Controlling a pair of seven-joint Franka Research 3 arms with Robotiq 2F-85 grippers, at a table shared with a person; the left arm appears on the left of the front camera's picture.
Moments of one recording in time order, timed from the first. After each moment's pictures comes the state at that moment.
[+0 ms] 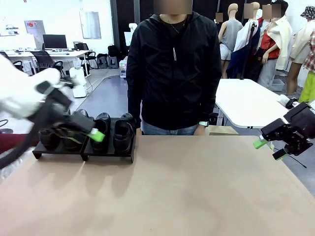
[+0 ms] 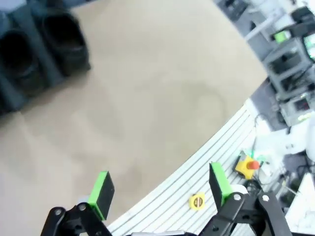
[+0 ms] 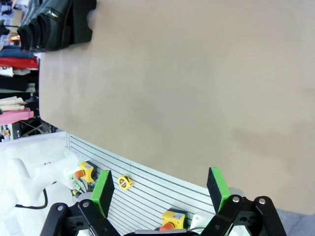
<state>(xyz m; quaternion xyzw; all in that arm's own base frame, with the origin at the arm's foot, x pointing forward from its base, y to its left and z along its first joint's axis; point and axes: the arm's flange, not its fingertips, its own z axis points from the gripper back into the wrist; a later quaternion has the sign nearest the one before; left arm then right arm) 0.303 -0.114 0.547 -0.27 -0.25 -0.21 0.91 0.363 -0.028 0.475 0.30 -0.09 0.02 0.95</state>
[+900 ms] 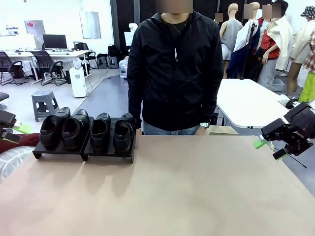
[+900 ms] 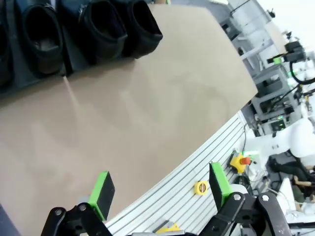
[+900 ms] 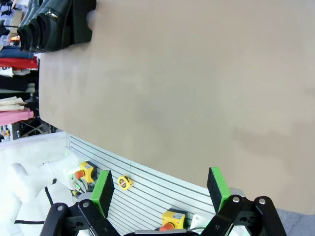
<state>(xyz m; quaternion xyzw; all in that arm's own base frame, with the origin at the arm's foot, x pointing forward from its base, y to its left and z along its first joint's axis) 0.310 0.060 0.528 -0.34 -0.24 -0.15 0.90 0.363 -0.029 0.475 0.30 -0.10 0.01 0.95</state>
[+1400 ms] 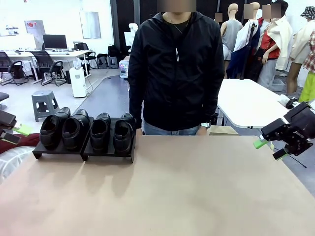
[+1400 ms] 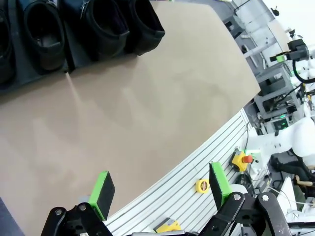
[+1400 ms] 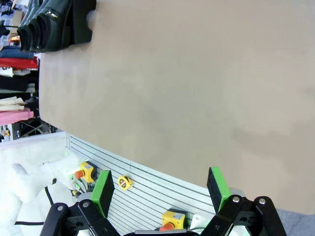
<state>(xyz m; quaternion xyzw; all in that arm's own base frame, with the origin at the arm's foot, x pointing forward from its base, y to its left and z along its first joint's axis) 0.307 0.061 0.529 -0.33 -0.24 -0.15 0.90 0.363 -0.029 0.475 0.30 -0.10 0.01 0.95</state>
